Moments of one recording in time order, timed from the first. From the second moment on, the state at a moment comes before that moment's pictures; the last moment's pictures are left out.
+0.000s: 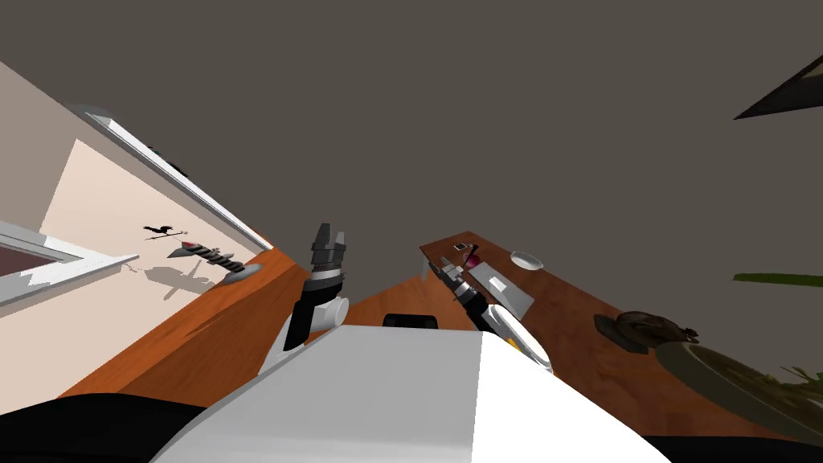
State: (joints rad) left arm 0.50 0.04 0.07 -2.35 0.04 -0.40 -0.16; right arm 0.44 -0.52 0.27 -2.15 0.82 -0.24 0.09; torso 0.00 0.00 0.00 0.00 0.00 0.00
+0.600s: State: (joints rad) left arm 0.50 0.04 0.07 -2.35 0.04 -0.40 -0.16; right arm 0.45 -0.61 0.30 -2.08 0.98 -0.26 0.08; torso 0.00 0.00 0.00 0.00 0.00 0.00
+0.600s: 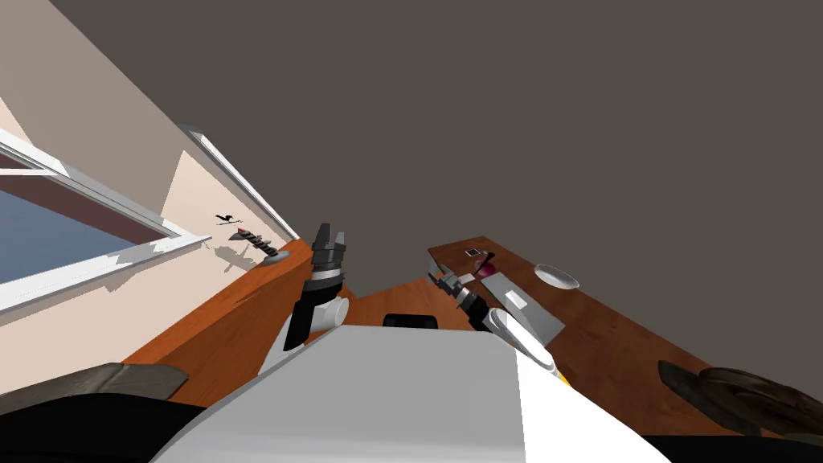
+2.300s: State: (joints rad) left arm 0.50 0.04 0.07 -2.35 0.04 -0.40 -0.16; right arm 0.52 -0.93 0.38 -1.83 1.42 -0.33 0.01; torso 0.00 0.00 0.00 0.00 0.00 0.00
